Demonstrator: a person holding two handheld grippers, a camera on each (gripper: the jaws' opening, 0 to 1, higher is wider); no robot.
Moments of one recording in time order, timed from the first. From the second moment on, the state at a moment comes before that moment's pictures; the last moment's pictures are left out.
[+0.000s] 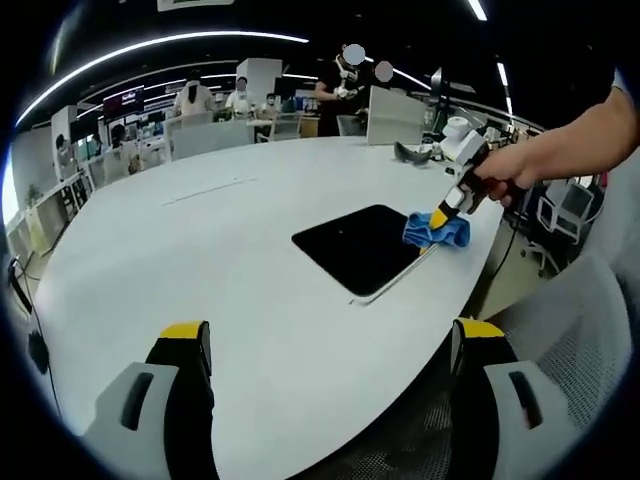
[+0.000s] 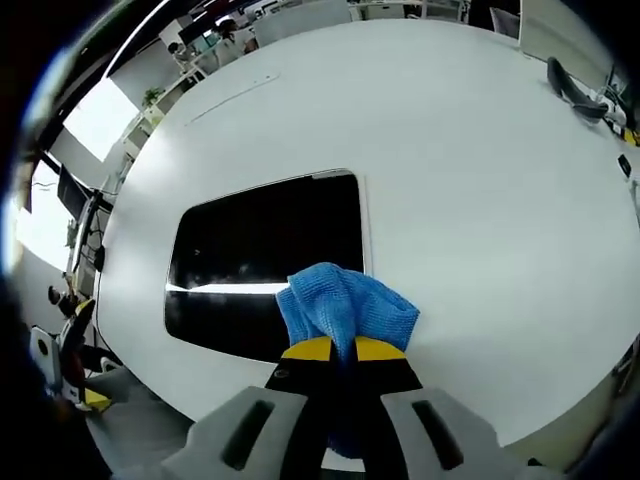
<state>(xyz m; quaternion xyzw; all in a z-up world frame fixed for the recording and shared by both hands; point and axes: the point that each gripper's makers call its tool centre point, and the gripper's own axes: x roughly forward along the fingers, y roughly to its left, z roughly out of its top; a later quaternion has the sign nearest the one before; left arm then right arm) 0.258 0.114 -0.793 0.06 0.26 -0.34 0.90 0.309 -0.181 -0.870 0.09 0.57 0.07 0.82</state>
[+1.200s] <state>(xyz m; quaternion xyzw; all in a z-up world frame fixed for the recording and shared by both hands) 0.255 0.107 -0.792 0.05 0.27 -0.35 0.90 0.309 -0.179 -0.870 0.12 0.56 0.04 0.82</state>
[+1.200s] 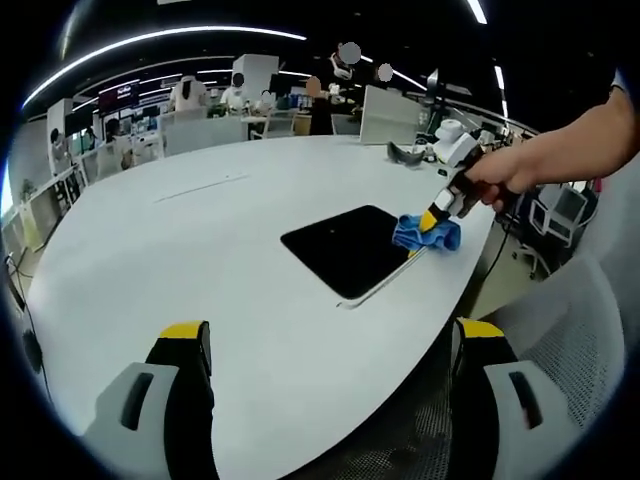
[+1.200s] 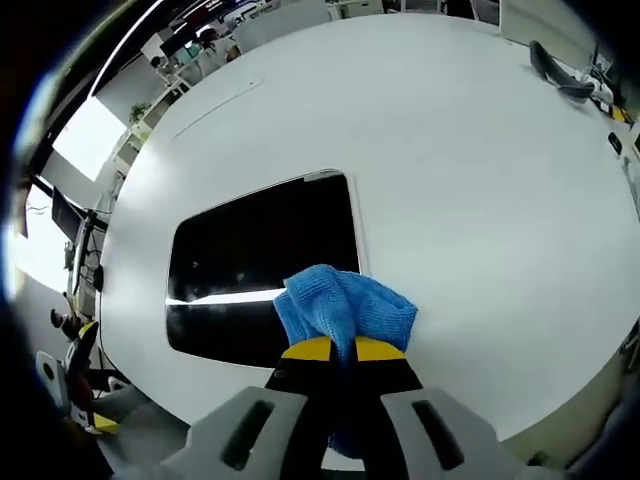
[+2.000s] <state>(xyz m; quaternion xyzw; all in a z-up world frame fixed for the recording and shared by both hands) 0.252 0.102 -0.786 0.05 0.26 -0.36 0.89 0.309 -0.171 -0.872 0.13 0.56 0.02 0.82</state>
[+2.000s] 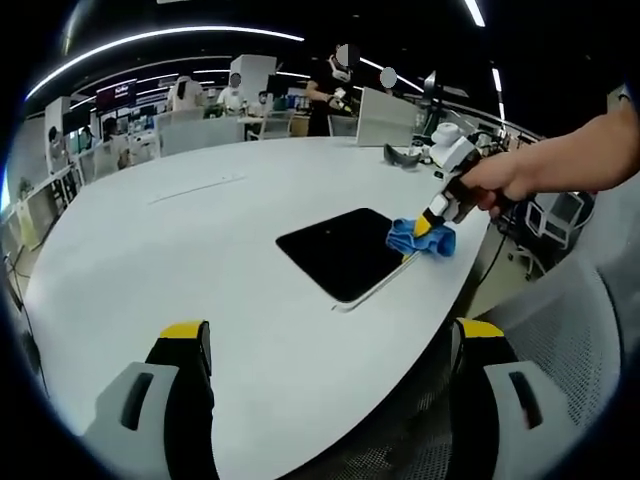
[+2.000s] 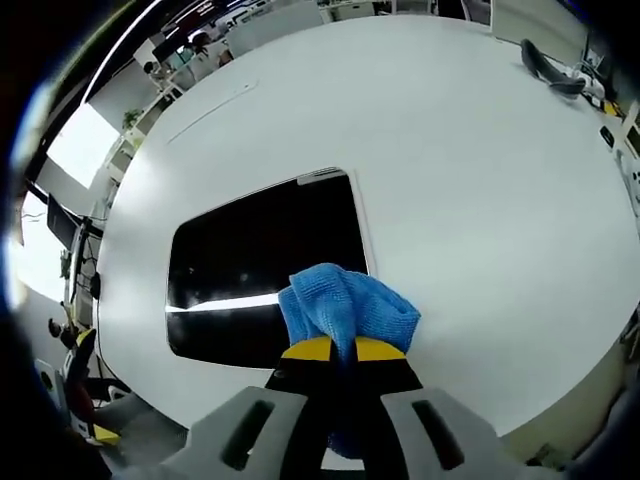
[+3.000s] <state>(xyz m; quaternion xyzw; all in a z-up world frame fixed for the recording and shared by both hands) 0.253 0.099 -0.783 0.05 0.26 -0.36 0.89 0.306 -0.124 -0.869 0.12 0.56 0.05 0.82</state>
